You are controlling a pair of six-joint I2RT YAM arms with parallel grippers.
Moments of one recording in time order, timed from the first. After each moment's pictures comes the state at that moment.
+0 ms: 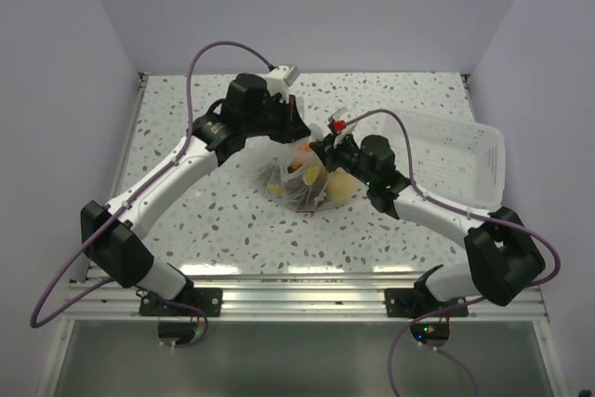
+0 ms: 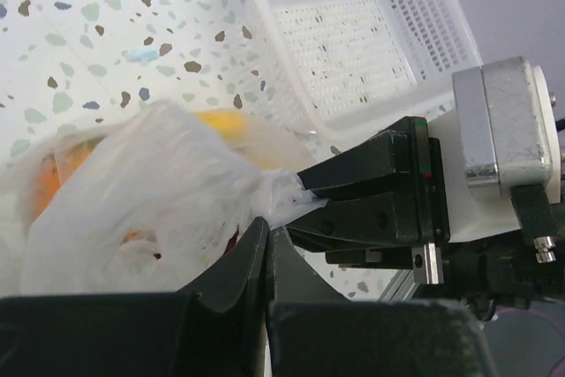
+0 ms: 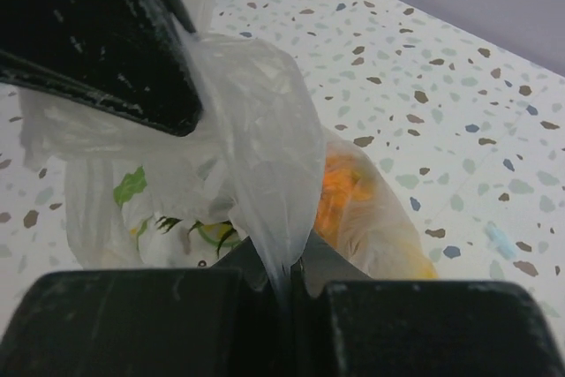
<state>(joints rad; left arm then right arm) -0.60 1.51 1.45 -0.41 0.30 -0.42 0.61 1.39 0.75 0.53 -0.15 0.03</state>
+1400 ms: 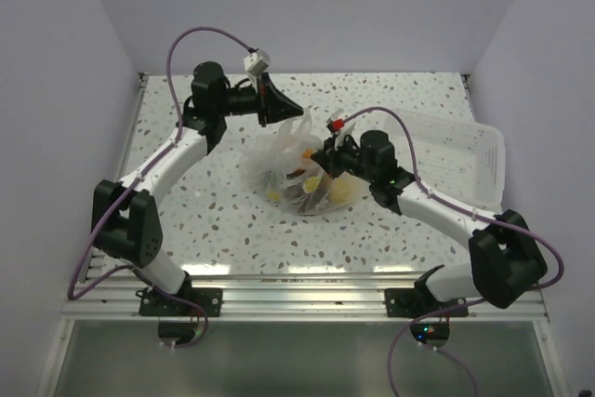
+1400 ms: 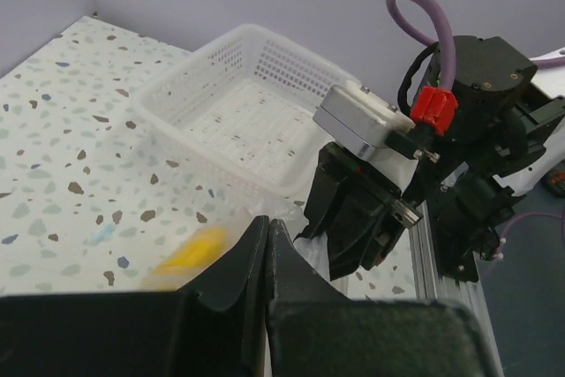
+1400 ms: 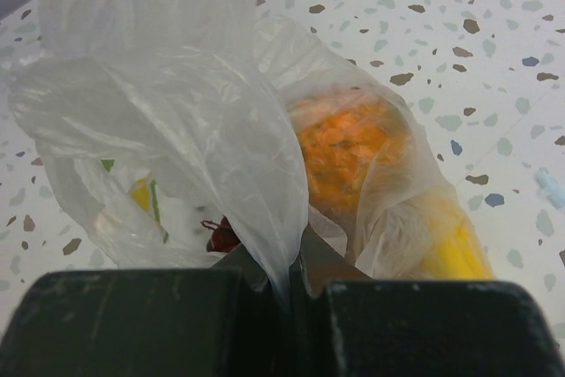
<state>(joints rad) -0.34 1.62 1.31 0.31 1.05 -0.29 0.58 1.37 0.79 0.31 -0.28 0.05</state>
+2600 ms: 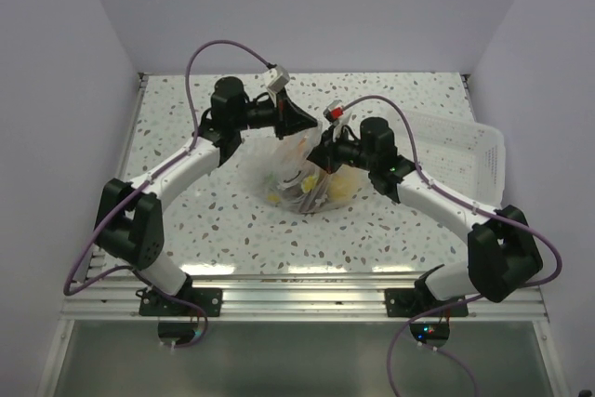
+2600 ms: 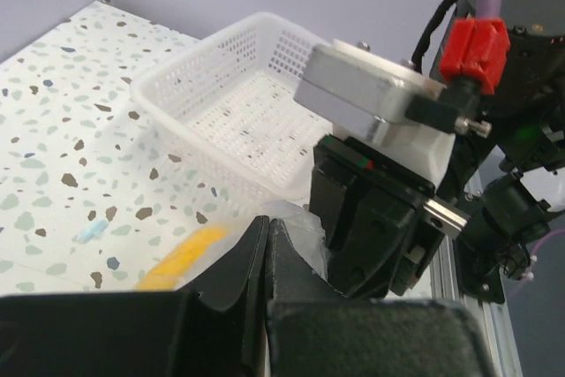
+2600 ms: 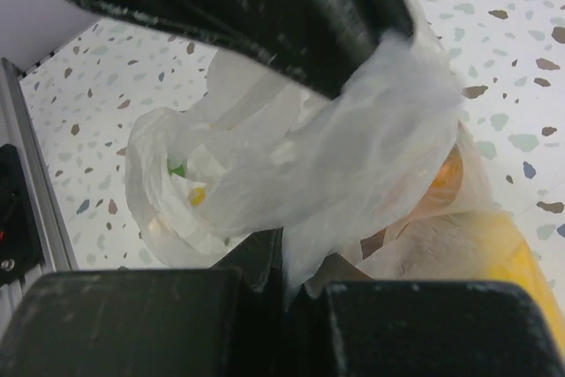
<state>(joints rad) -0.44 1.61 1.21 0.35 0.91 -0.24 0.55 1.41 0.91 0.20 -0.47 0.14</state>
